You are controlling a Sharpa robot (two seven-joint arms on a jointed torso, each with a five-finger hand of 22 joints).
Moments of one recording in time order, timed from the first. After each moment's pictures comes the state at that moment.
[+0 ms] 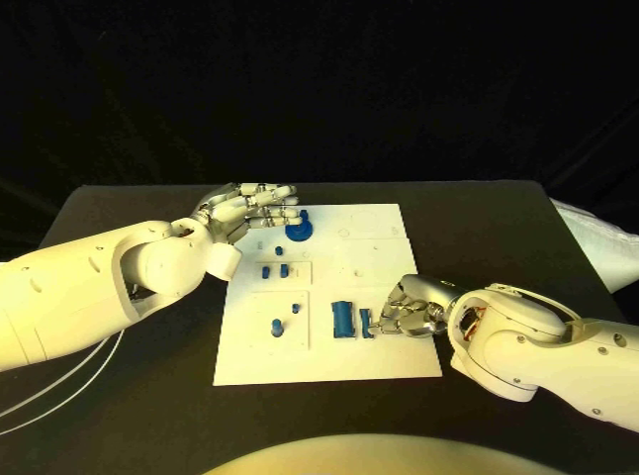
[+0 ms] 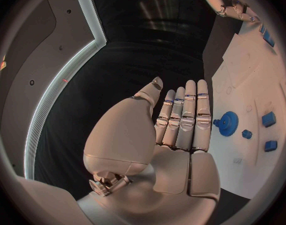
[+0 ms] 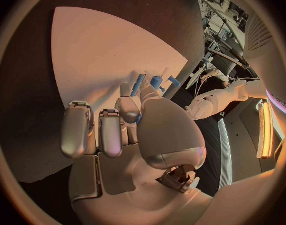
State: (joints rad) left arm 1.16 -0.80 -0.03 1.44 0.07 -0.07 0.27; left_hand 1.39 -0.01 0.18 0.01 0.10 0.93 0.23 0.17 0.07 0.95 0.17 0.27 0.06 1.07 0.12 0.23 0.22 0.17 1.01 0.22 0.06 0.33; right arm 0.97 -0.99 -0.04 1.89 -1.37 -0.28 -0.53; right_hand 1.22 -0.01 -0.04 0.18 0.17 1.12 0.07 0.20 0.33 1.36 -0.01 1.06 1.17 1.46 -0.08 1.42 1.31 0.09 1.44 0.03 1.33 1.18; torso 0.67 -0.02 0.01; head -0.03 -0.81
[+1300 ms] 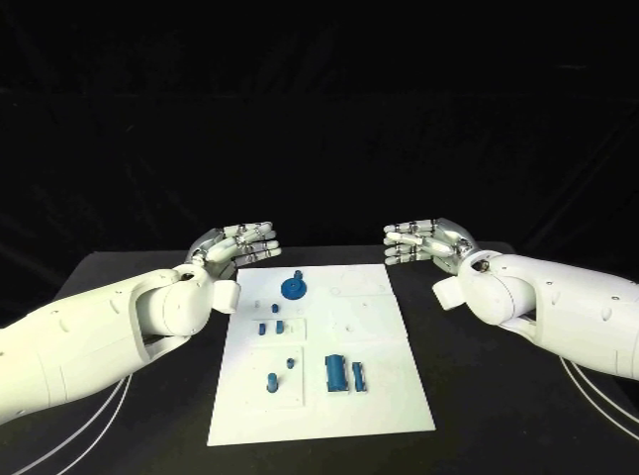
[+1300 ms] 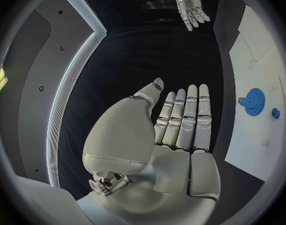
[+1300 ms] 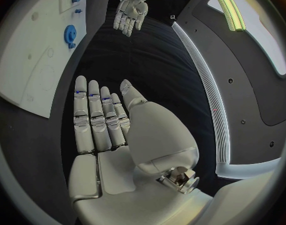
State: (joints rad) left arm 1.13 -0.73 -0.03 1.29 0.16 -0.22 0.37; left_hand 1.34 -0.02 0.24 0.00 0.09 0.88 0.21 0.12 0.06 0.92 0.18 0.16 0.06 0.99 0.15 0.08 0.14 0.17 0.89 0.25 0.06 0.24; right arm 1.14 -0.76 -0.03 1.20 -0.17 -0.17 0.32; right_hand 1.34 0.11 0.04 -0.09 0.12 0.90 0.19 0.06 0.10 1.02 0.15 0.07 0.07 1.11 0.11 0.08 0.11 0.18 1.05 0.21 0.17 0.12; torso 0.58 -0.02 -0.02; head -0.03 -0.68
